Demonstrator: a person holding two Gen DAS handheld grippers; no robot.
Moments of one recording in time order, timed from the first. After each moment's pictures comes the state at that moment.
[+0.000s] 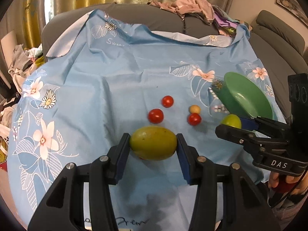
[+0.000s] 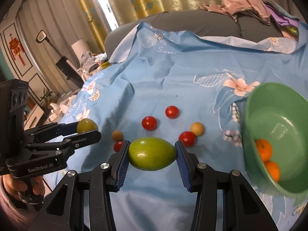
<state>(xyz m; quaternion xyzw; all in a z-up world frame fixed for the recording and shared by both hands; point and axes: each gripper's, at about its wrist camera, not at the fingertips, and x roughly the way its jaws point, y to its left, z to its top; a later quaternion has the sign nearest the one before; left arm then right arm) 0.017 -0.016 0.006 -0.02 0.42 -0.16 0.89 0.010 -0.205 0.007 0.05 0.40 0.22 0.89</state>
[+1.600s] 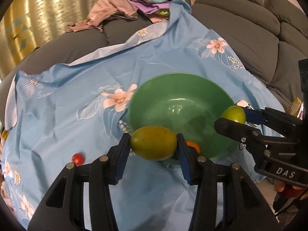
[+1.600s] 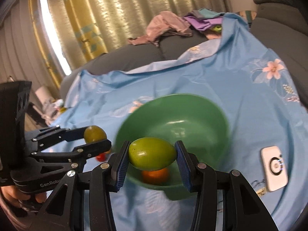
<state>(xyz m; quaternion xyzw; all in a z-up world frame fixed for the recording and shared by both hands) 0.053 -0.227 0.025 0.14 0.38 -0.29 0.87 -0.023 -0.375 0.026 0.12 0.33 0.05 0.94</state>
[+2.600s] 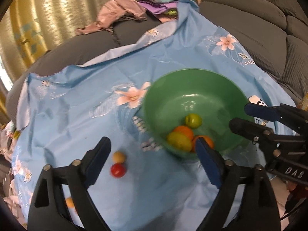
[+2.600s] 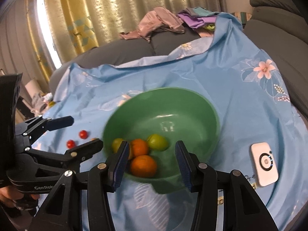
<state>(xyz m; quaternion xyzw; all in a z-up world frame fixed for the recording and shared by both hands) 0.038 -0.207 0.027 0.16 0.36 -0.24 0.89 -0.029 -0.368 0.027 0.10 0.34 0.02 0.93</state>
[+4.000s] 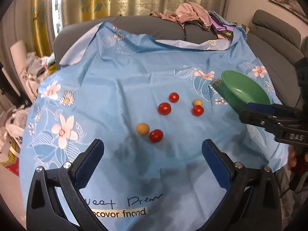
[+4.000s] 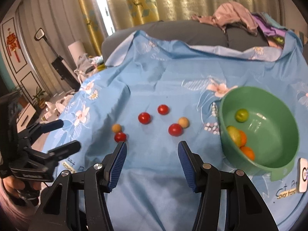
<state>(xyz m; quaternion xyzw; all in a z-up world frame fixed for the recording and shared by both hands) -0.028 0.013 0.007 0.00 0.38 -0.14 0.91 -0.031 -0.212 0.024 0.02 0.39 0.18 0.90</state>
